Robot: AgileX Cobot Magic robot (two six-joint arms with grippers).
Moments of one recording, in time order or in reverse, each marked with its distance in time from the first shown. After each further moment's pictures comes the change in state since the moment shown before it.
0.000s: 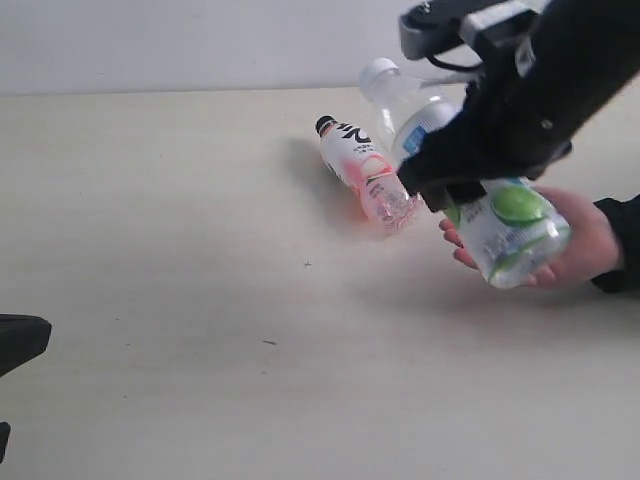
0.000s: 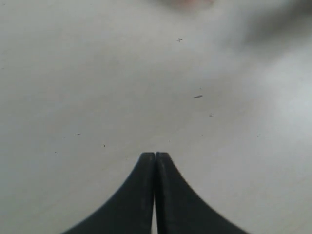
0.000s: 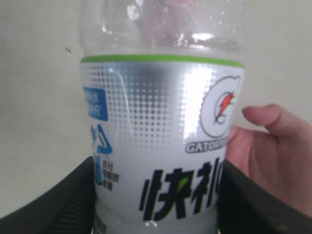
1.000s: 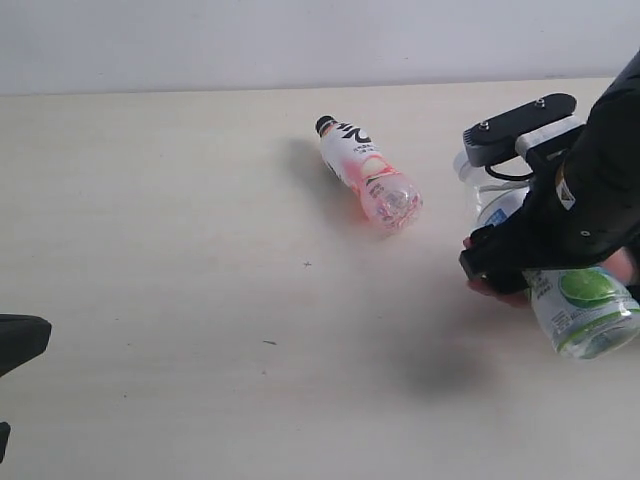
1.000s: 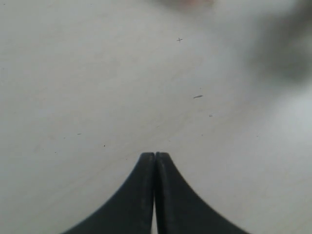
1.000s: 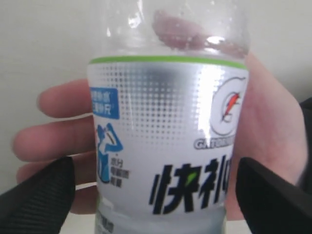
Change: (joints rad) left arm 0.000 0.000 0.000 0.000 0.000 0.000; right arm -0.019 0.031 0.243 -0.312 -0.071 0.363
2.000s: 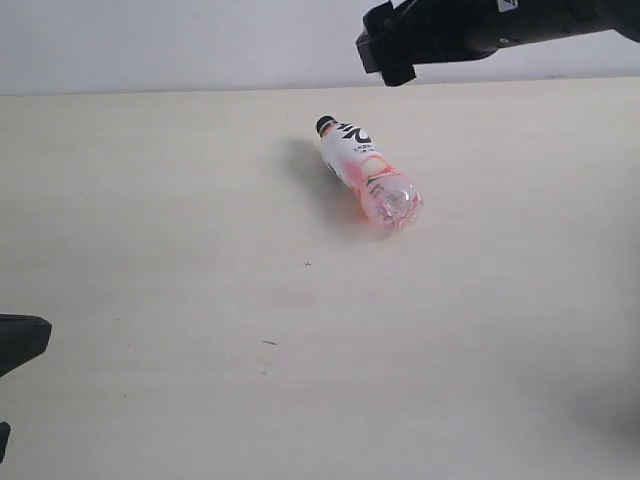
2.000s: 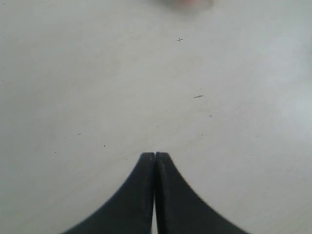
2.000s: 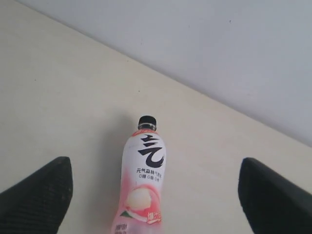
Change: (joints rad) left arm 0.000 0.000 0.000 0.000 0.000 0.000; right arm 0.000 0.002 -0.283 -0.069 -0.502 -0.139
